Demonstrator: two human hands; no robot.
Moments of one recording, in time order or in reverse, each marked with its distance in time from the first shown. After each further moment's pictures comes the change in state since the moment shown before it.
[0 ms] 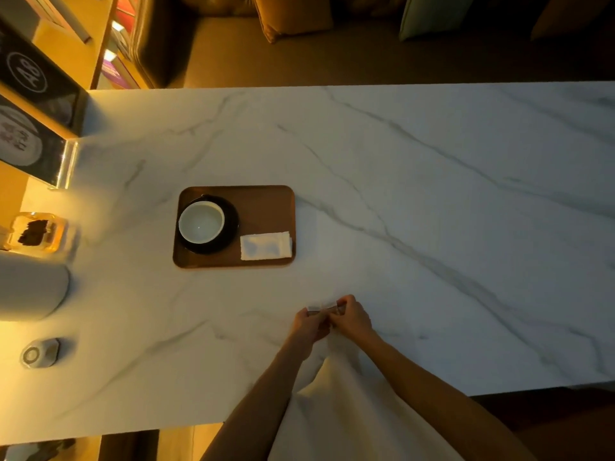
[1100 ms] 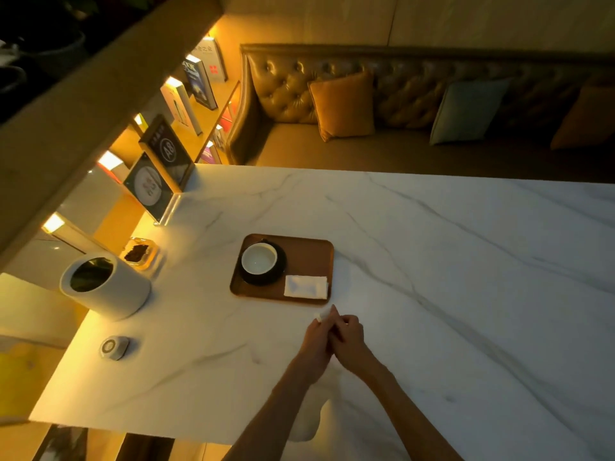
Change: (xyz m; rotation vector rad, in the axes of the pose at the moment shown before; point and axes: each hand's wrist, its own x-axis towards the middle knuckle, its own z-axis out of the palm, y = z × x) left_hand -0.118 0.056 -0.023 -0.267 -0.140 0.375; right_hand -0.088 -0.080 -0.005 0.194 0.032 -0.476
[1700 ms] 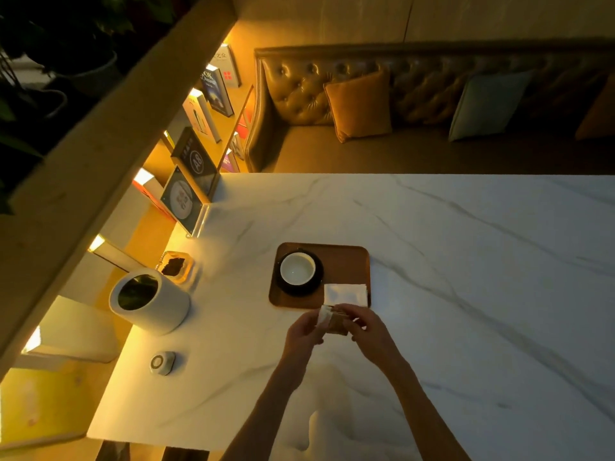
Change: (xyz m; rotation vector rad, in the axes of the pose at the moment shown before) left_hand -0.023 0.079 -0.115 0.421 0.046 0.310; right_hand 0.012 -0.076 0.040 0.183 -0.023 -0.205
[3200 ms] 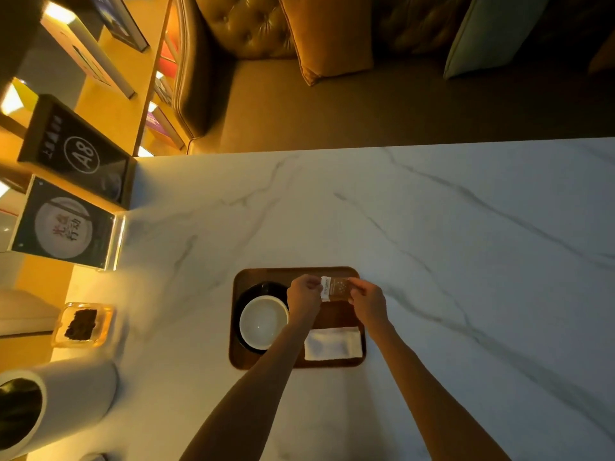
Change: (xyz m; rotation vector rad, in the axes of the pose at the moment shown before) left_hand 0.309 -0.007 0.056 0.438 0.157 -0.297; right_hand 0.250 0.093 -0.041 -0.088 0.308 0.451
